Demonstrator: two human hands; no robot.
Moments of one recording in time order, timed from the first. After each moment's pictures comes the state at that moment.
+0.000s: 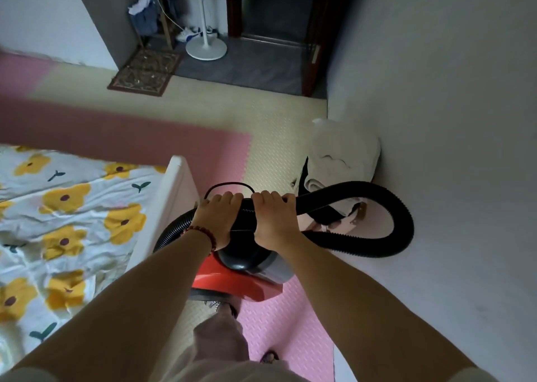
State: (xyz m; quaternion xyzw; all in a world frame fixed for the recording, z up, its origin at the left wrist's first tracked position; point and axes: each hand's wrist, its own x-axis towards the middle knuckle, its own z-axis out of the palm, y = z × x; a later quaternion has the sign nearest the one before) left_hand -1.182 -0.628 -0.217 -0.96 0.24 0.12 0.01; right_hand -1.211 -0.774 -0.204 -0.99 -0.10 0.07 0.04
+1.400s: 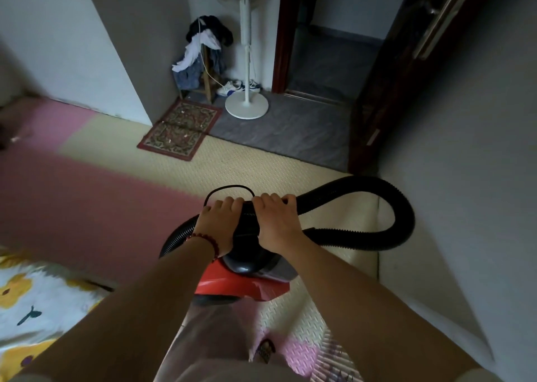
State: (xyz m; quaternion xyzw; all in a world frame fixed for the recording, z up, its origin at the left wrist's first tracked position) left_hand -0.608 -0.604 -0.192 -0.99 0.13 0.11 0.02; right_hand -0.604 -0.752 -0.185 -0.98 -0.22 0.03 0.00
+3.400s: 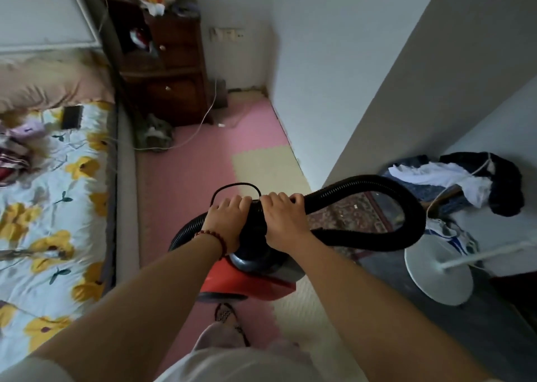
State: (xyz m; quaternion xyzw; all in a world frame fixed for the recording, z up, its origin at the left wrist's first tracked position) left_hand -0.103 -0.046 -0.210 -0.94 -0.33 0.10 -0.05; right_hand 0.021 -0.128 -0.196 -0.77 -0.64 0.04 -0.02
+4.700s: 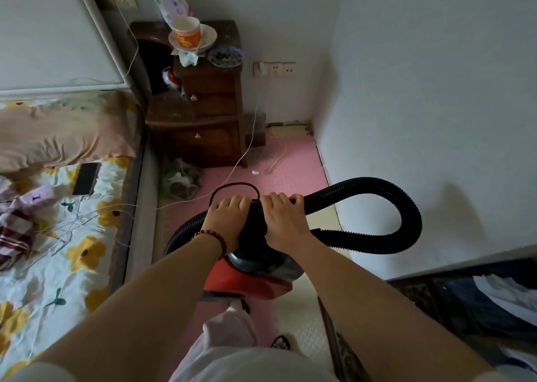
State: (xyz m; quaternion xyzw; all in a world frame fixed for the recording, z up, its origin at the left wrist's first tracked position) left_hand 0.065 0.405 -0.214 -0.90 -0.42 0.12 -0.05; right_hand 0.204 0.345 -0.220 -0.71 -0.71 0.04 0.01
